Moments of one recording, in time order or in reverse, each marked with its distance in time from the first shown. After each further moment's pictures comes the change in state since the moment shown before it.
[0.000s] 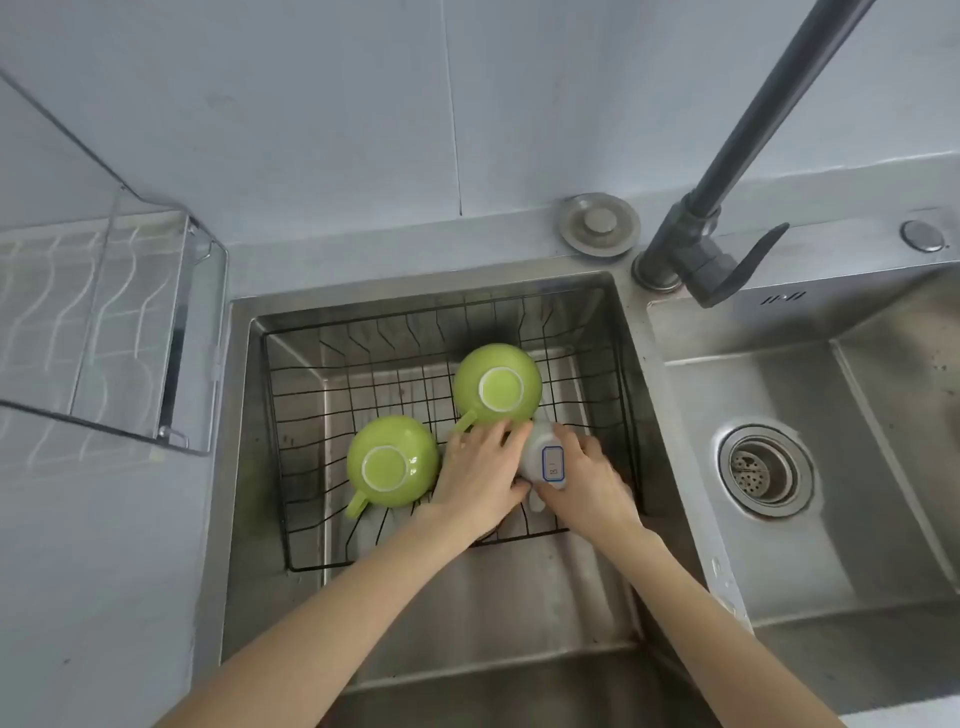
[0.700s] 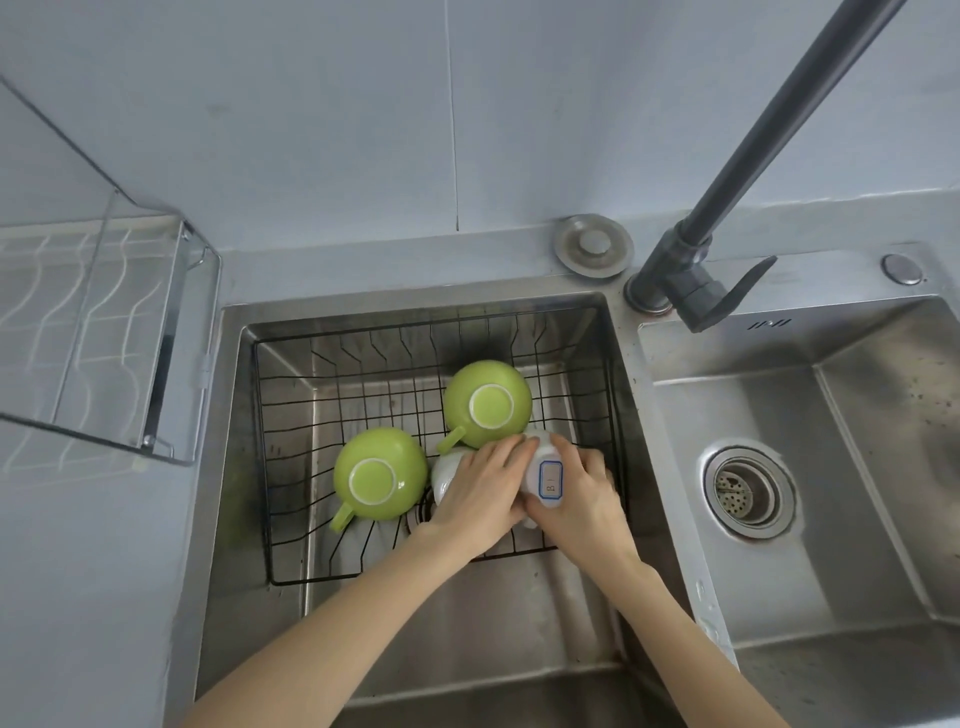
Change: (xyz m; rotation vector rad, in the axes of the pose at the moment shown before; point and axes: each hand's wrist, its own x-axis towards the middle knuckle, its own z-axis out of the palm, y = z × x) left_hand 0.008 0.005 0.010 -0.146 0.022 0.097; right_hand -0.009 -0.001 -0.005 0.172 0.120 0.012
